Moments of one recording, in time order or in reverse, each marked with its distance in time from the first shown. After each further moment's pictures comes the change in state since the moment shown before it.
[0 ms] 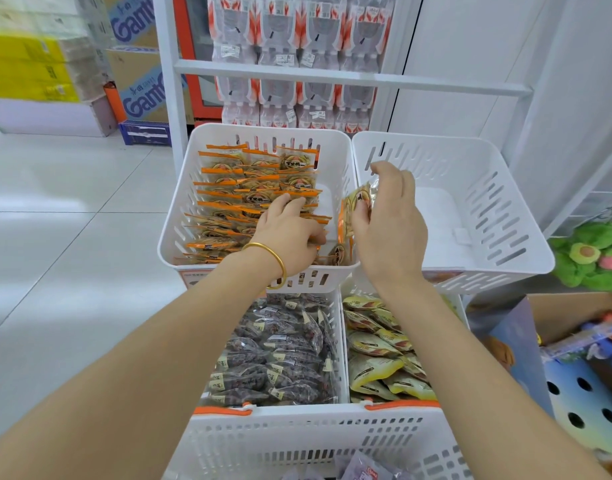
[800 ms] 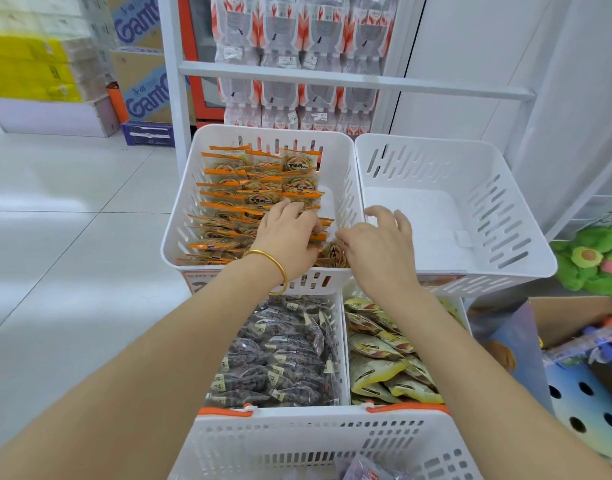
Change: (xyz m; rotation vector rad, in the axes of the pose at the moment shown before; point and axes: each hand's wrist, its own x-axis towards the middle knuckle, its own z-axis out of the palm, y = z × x) left_hand 0.000 -0.006 0.008 0.000 0.111 0.028; right_hand -0.009 0.015 0.016 -0.457 -0.510 -0.216
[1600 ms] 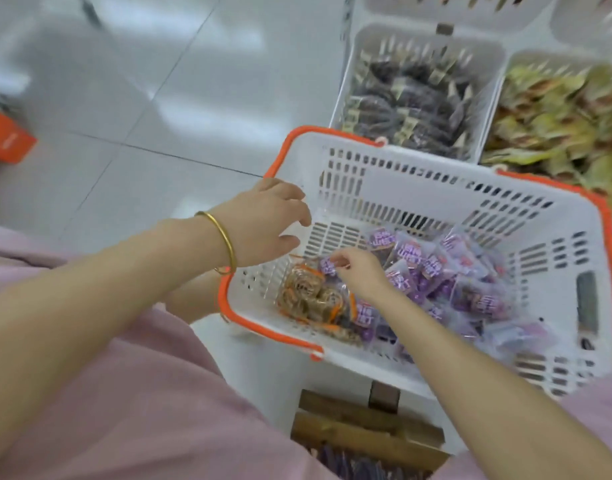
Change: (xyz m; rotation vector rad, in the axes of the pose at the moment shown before) left_hand -0.380 -0.032 0.011 0.147 -0.567 -0.137; right_hand -0.323 -0.171 0.167 0.824 -0.866 -0.083
